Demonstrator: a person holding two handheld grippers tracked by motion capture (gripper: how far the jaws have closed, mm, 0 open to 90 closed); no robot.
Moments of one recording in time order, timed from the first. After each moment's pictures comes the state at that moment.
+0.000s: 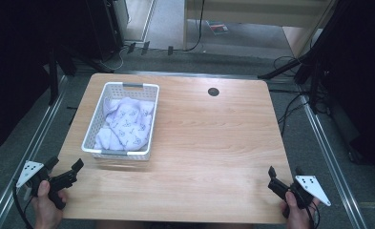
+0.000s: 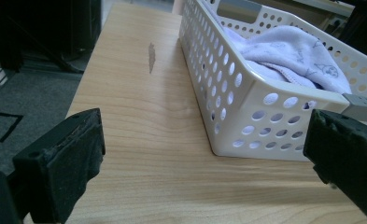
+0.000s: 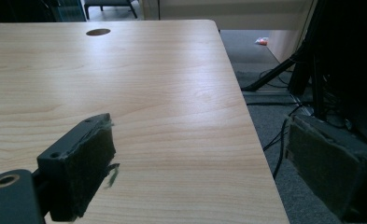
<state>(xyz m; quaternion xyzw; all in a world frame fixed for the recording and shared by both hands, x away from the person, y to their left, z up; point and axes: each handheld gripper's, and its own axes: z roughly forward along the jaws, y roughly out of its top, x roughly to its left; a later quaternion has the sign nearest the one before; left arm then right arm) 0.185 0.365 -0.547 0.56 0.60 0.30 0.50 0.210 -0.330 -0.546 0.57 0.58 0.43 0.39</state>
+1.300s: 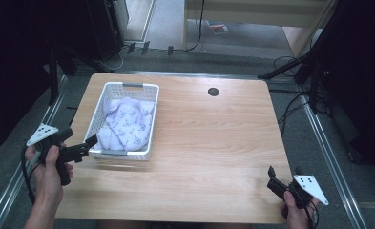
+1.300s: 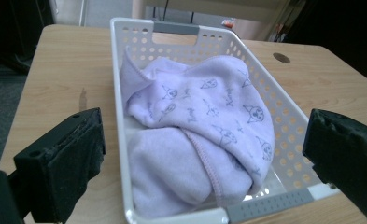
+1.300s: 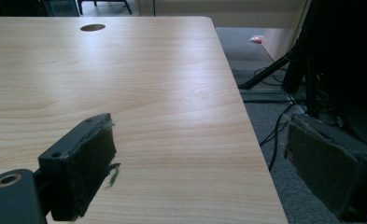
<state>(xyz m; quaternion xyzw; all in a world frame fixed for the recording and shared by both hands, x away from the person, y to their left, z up) 0.245 0.318 -0.448 0.63 0.56 0.24 0.48 0.211 -0.327 -0.546 0.57 0.58 0.42 0.39</state>
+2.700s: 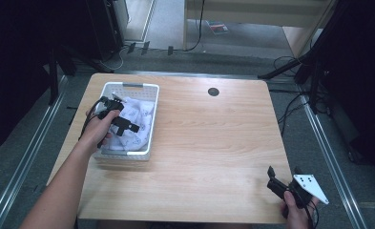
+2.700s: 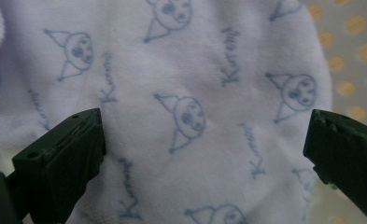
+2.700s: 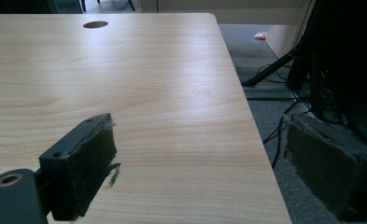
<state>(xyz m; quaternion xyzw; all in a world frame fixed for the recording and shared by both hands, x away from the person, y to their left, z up) 0.407 0.241 -0.481 0.80 0.55 0.04 0.22 0.212 -0.328 -0.546 0.57 0.59 0.42 0.39</state>
